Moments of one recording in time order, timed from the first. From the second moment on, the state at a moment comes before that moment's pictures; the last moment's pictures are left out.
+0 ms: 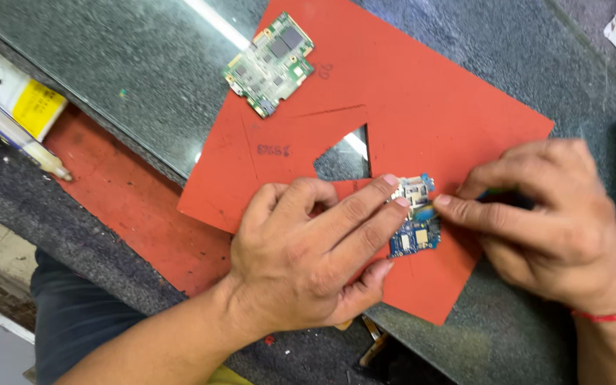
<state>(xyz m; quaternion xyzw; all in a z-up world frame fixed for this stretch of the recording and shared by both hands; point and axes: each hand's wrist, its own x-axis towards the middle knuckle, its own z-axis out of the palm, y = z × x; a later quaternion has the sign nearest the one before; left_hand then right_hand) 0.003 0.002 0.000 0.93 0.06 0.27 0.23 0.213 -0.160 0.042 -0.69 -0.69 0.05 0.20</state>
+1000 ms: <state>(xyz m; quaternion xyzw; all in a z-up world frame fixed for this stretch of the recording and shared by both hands) 0.005 0.003 0.000 0.94 0.05 0.25 0.23 0.208 -0.159 0.040 -0.62 -0.75 0.06 0.22</state>
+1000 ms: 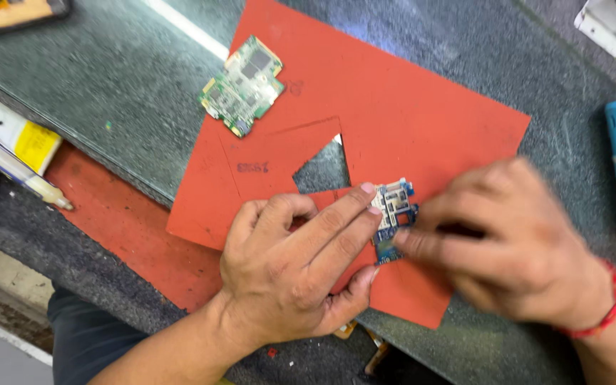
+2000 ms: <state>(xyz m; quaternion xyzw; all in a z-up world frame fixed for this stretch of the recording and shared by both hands) 0.007 0.002 0.001 0.94 0.05 0.25 0.22 0.225 -0.161 0.033 -0.67 -0.70 0.06 0.24</state>
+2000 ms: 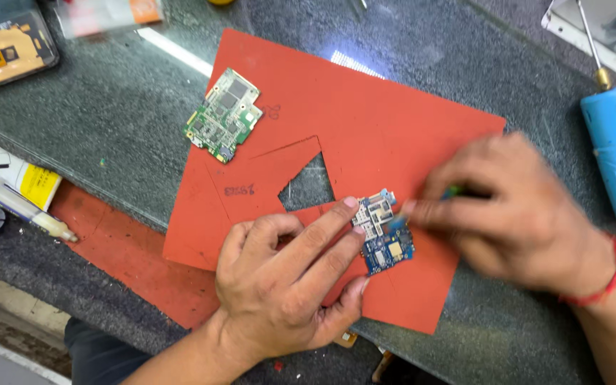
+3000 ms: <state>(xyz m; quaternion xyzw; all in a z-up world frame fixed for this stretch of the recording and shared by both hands) 0.009 -0.015 0.006 0.93 0.09 0.28 0.20 0.176 -0.175 0.028 -0.69 -0.67 -0.02 0.26</state>
